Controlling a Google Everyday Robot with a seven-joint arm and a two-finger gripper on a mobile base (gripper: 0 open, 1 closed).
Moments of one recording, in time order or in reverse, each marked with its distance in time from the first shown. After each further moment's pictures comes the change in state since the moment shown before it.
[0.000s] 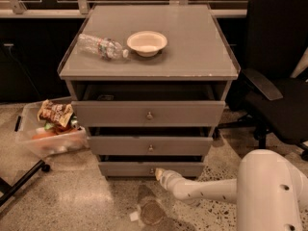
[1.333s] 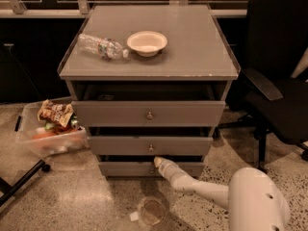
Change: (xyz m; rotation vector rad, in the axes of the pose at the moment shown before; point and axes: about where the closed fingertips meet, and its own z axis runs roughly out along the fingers) arm -0.041 -0.024 0.084 -0.062 -0.146 0.078
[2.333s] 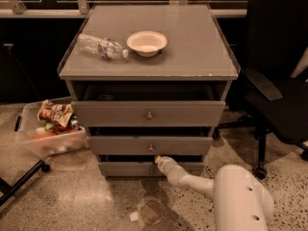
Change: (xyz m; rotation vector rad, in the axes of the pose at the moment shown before) arm -0.008 -0.023 0.037 0.050 -0.025 0.002
